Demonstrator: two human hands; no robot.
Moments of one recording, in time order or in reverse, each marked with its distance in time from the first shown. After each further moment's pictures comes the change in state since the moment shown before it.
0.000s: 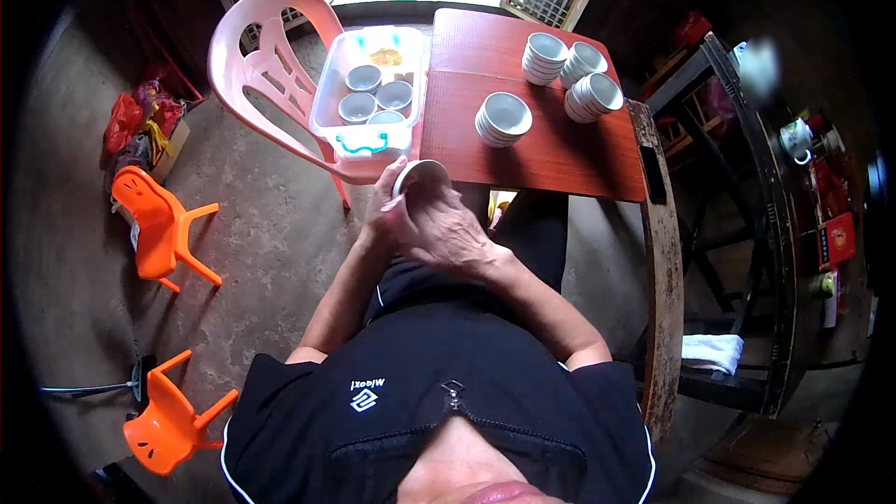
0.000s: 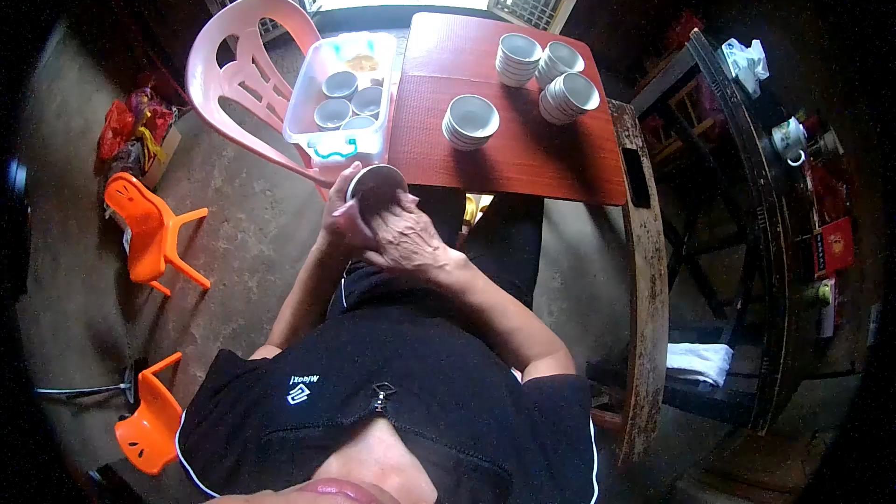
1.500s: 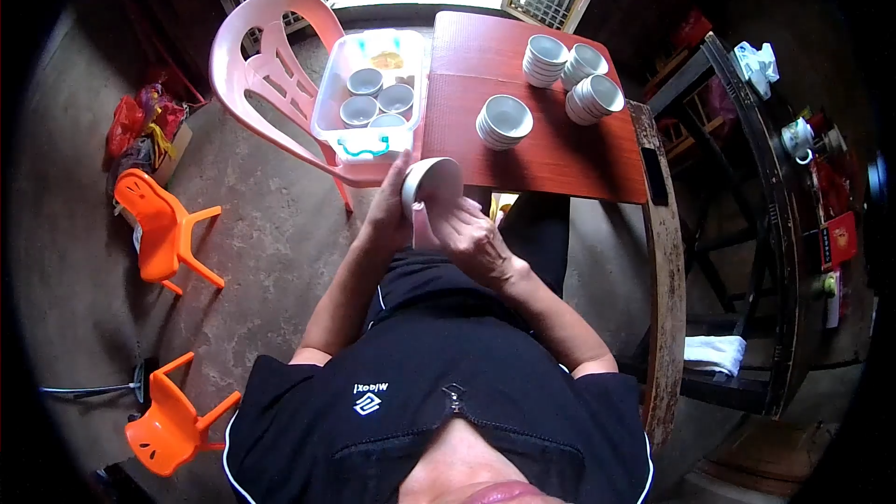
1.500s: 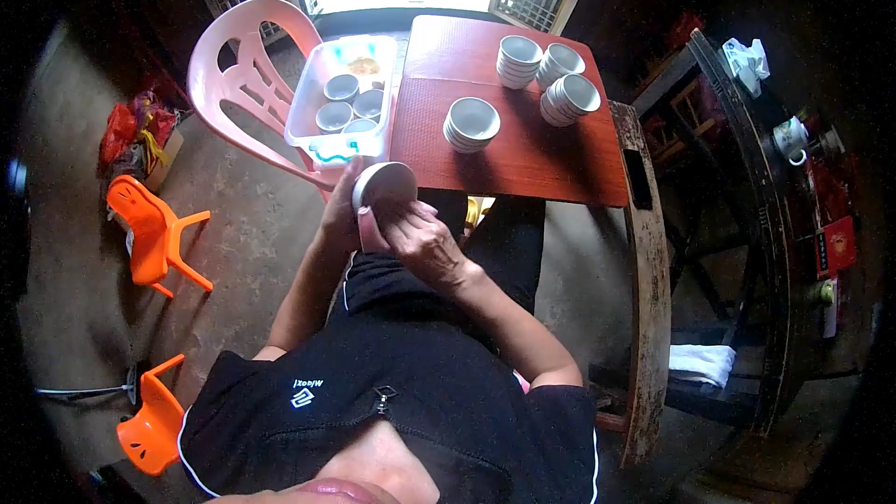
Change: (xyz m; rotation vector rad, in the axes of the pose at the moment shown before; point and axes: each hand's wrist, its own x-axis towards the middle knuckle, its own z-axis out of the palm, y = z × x) left_hand 0.017 0.000 -0.016 0.049 0.027 -0.061; right_hand -0.012 -0.002 -0.028 -0.203 0.345 -0.160
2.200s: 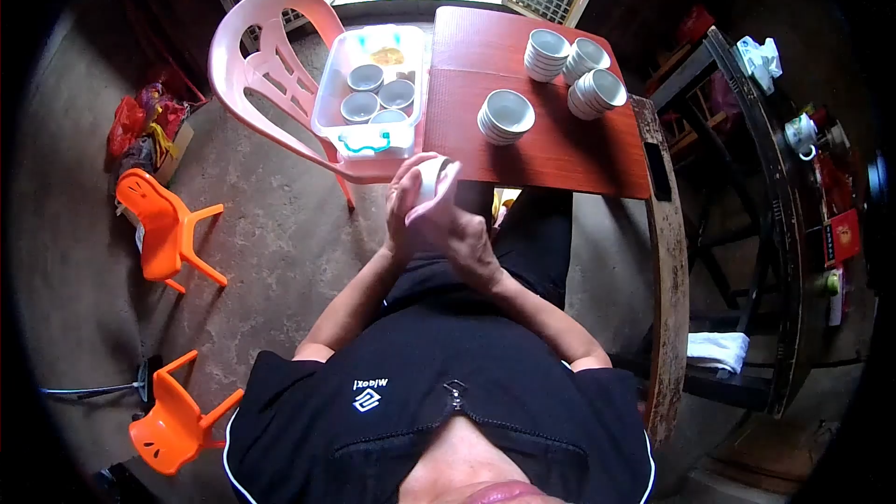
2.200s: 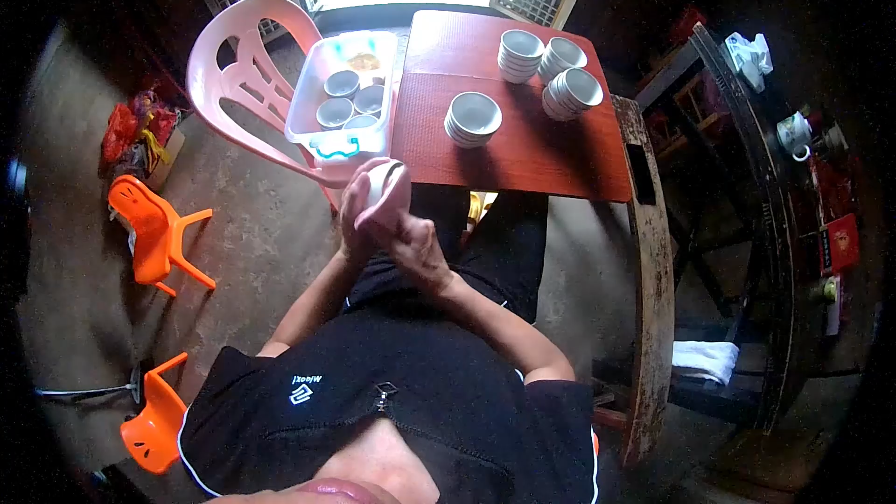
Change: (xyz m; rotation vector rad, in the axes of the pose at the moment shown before) left_hand -0.008 -0.029 0.006 0.736 0.008 0.768; right_hand -0.010 -0.027 0.012 0.971 0.028 0.767
